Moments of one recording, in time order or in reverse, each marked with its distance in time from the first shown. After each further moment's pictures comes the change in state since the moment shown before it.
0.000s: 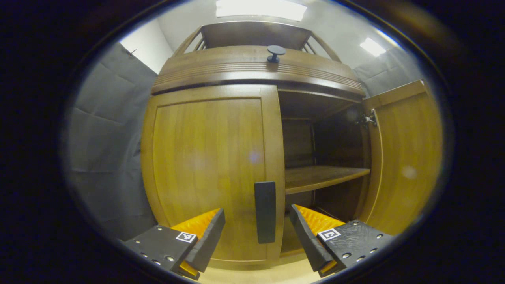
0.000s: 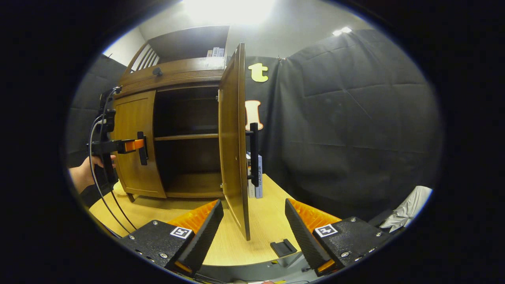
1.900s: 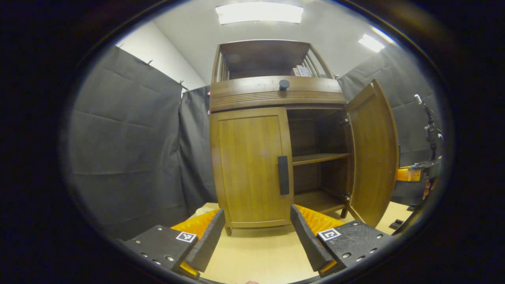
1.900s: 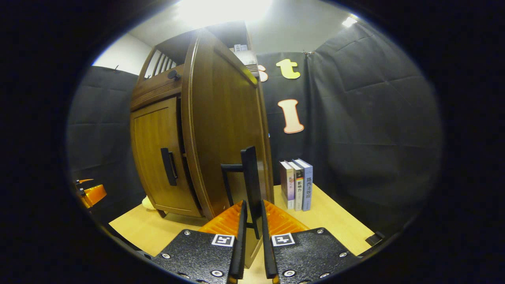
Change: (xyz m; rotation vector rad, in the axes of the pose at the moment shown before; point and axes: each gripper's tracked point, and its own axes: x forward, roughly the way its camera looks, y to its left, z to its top) left arm -0.207 0.040 0.005 0.050 0.009 0.115; right arm 0.086 0.089 0.050 0.072 -0.029 0.235
